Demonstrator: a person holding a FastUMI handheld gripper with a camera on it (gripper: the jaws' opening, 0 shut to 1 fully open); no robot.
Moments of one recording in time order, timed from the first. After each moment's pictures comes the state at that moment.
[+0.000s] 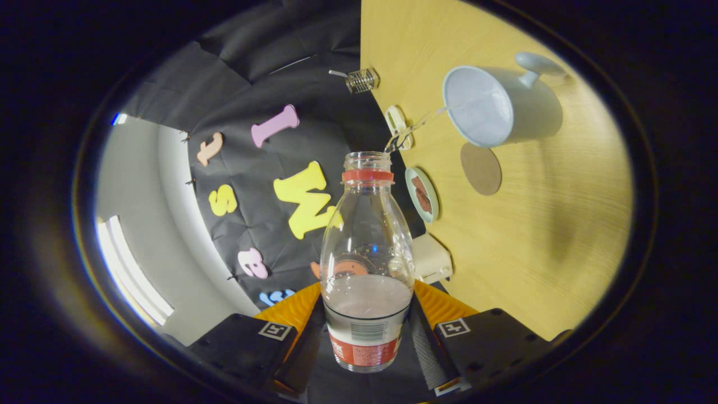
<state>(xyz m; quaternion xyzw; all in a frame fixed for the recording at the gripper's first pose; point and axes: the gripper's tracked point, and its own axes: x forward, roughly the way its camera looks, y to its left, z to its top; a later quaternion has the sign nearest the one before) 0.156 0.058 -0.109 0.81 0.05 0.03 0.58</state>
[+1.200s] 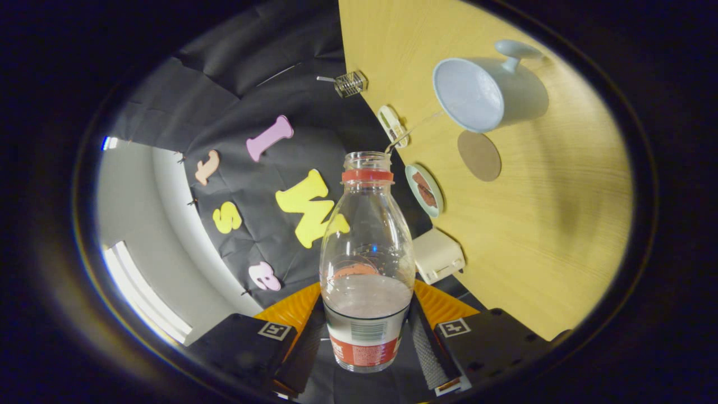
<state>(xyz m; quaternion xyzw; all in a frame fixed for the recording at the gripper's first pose) 0.156 0.055 -0.084 0.85 0.03 0.02 0.53</state>
